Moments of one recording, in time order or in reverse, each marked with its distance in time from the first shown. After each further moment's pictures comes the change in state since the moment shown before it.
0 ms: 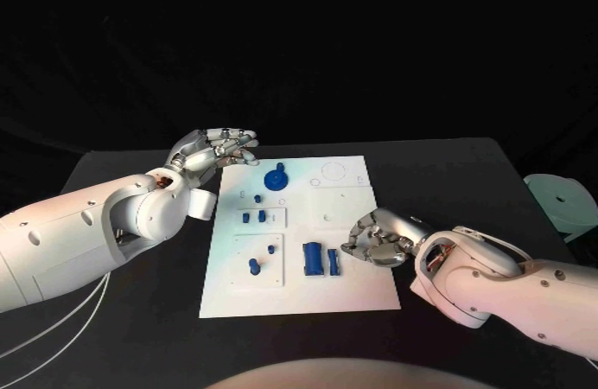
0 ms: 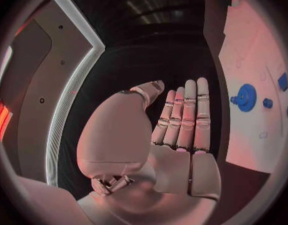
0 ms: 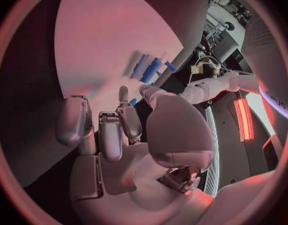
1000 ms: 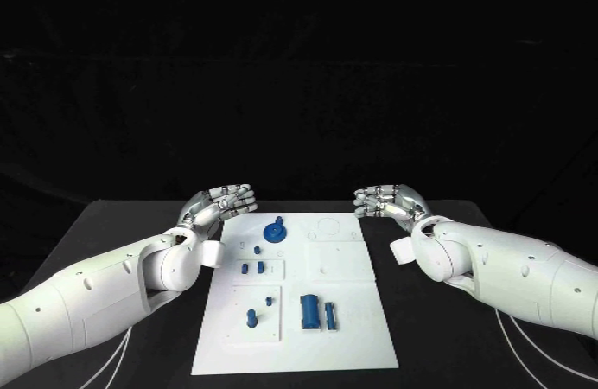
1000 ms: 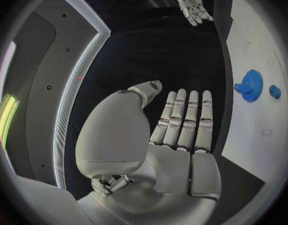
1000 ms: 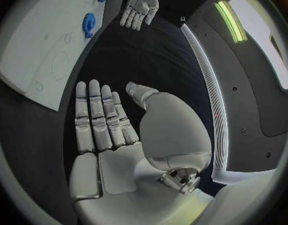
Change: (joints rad) left arm -0.063 0.166 -0.017 -0.279 0.123 0.034 0.118; left_hand -0.033 -0.014 0.001 0.022 -0.006 -0.046 -0.023 0.002 -0.018 0.018 0.019 -0.191 -0.005 -0.136 0.064 -0.478 -0.115 0.000 -0.147 0.086 -0.367 -0.211; right arm 0.073 0.309 0.028 -0.718 1.130 0.196 0.713; right_hand 0.080 0.039 0.138 -0.164 -0.177 -0.083 0.113 -0.194 -0.211 -0.372 0.141 -1.080 -1.151 -0.446 0.175 -1.246 -0.965 0.095 -0.524 0.177 -1.014 -0.777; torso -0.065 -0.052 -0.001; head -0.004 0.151
